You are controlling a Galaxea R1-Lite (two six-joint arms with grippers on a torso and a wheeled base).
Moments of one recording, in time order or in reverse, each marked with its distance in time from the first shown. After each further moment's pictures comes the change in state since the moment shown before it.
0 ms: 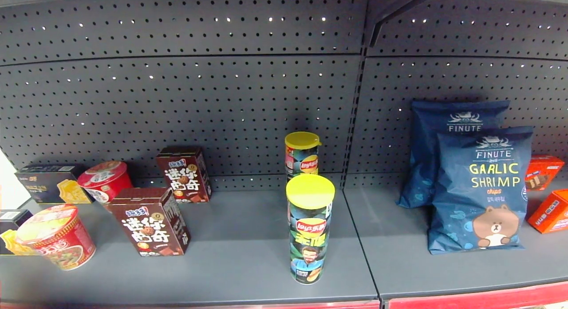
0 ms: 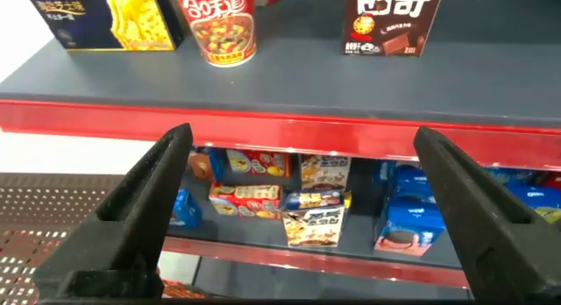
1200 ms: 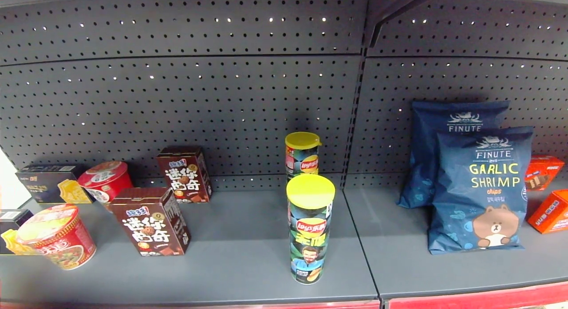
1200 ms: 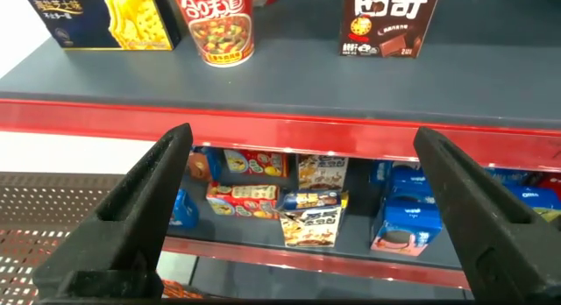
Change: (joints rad) left arm 0.000 0.000 -0.003 0.000 -0.002 -0.007; right arm 0.000 0.000 -0.001 0.001 0.007 -0.003
